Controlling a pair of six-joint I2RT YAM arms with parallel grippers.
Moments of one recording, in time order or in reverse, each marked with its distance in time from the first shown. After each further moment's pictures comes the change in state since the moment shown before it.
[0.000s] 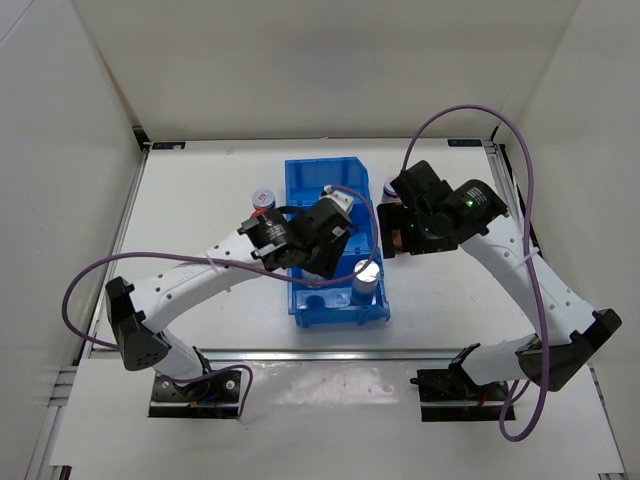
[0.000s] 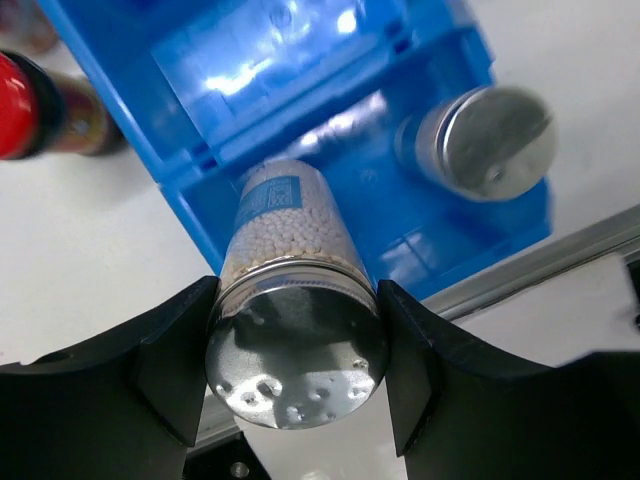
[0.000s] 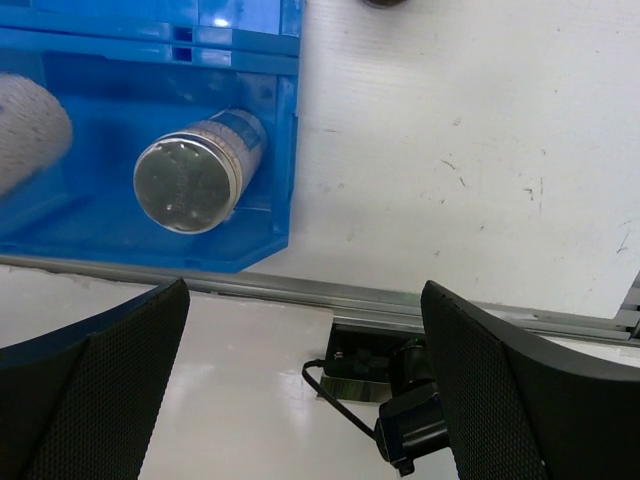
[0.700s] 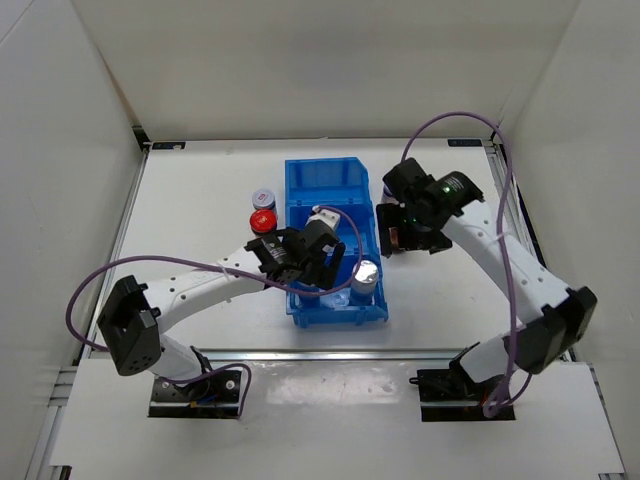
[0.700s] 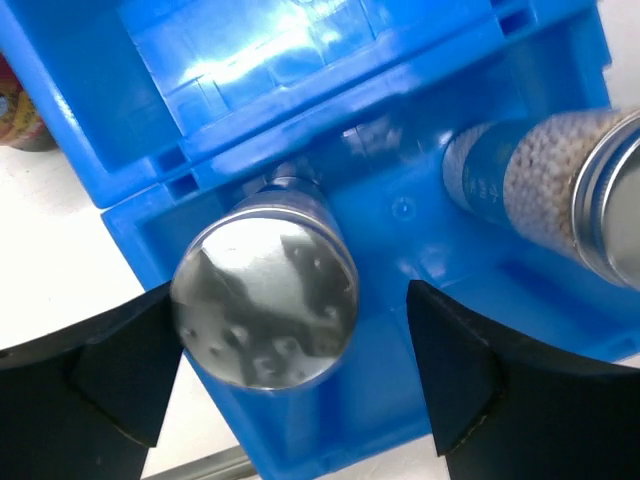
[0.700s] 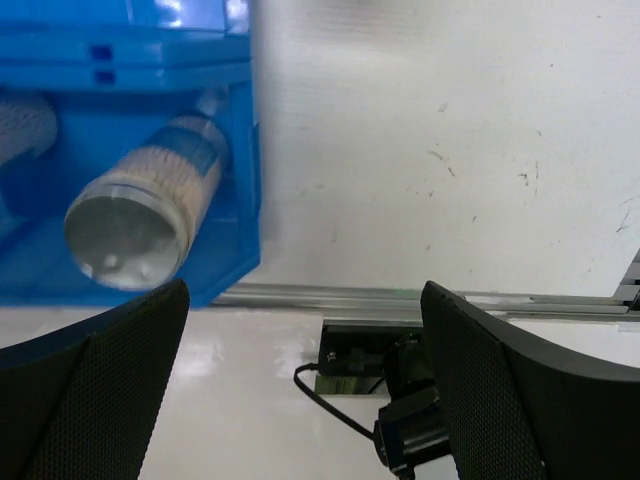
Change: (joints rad) left arm 0.048 -0.052 -0.465 0.379 0.021 -0.020; right arm -0.062 0.072 -0.060 0.018 -0.006 0.002
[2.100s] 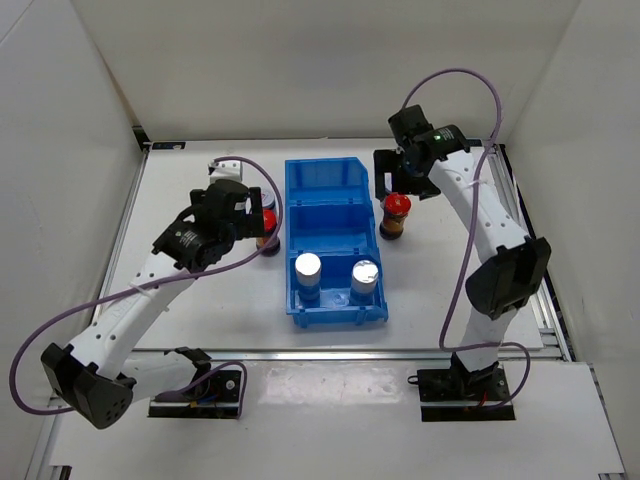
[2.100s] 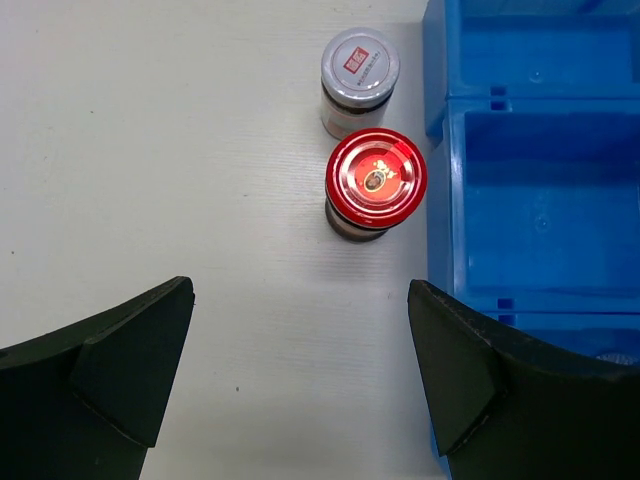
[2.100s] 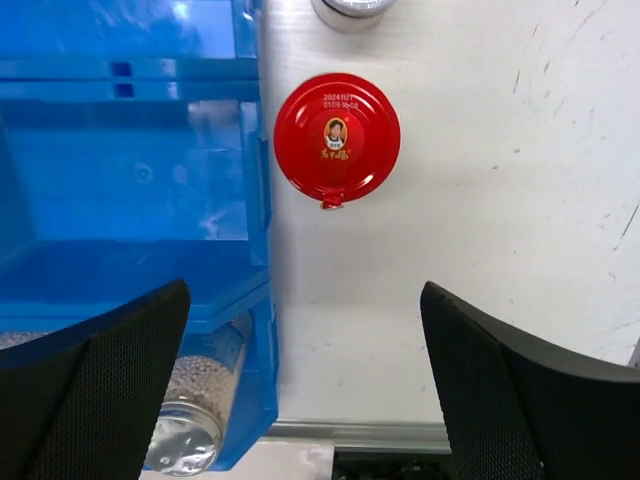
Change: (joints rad) left arm 0.406 -0.337 0.018 -0.039 -0.184 0.103; right arm -0.216 0.372 0.386 0.156 -0.054 -0.167
